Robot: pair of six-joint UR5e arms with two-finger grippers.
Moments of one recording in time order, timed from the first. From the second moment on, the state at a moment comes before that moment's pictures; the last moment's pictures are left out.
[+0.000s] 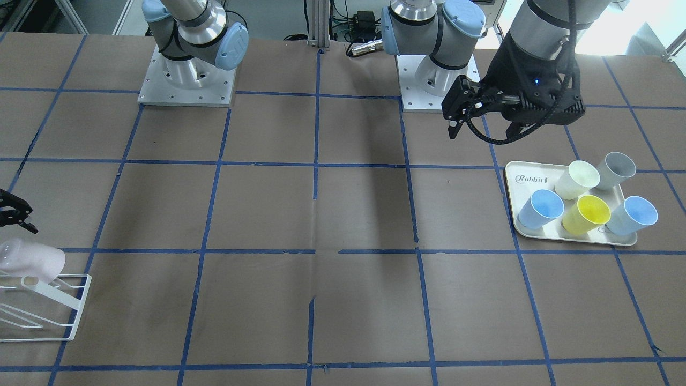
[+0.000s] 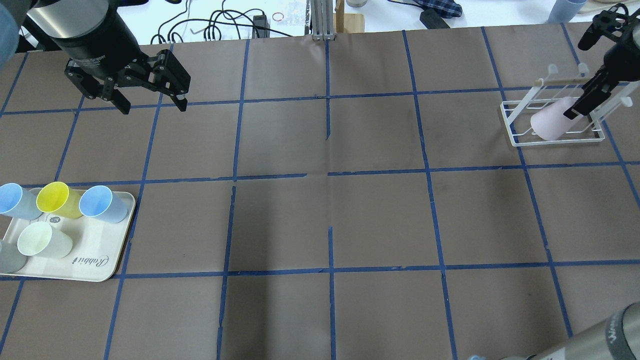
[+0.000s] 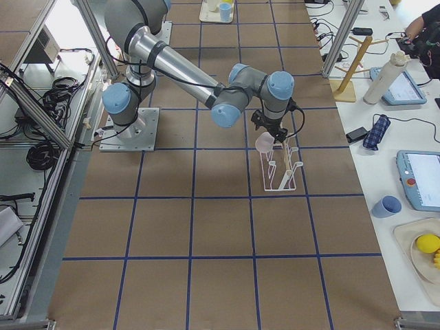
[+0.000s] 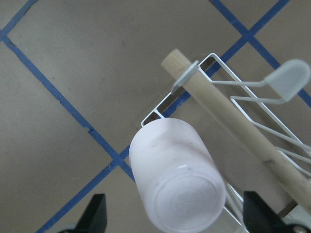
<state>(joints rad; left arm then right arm) -1.53 -1.59 -1.47 -1.65 1.54 0.06 1.06 -1.21 1.56 -1.90 -1.45 -1.33</state>
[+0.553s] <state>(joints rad) -1.53 -1.59 -1.48 -1.65 1.54 0.06 1.06 -1.18 1.57 -1.93 -1.45 -1.32</state>
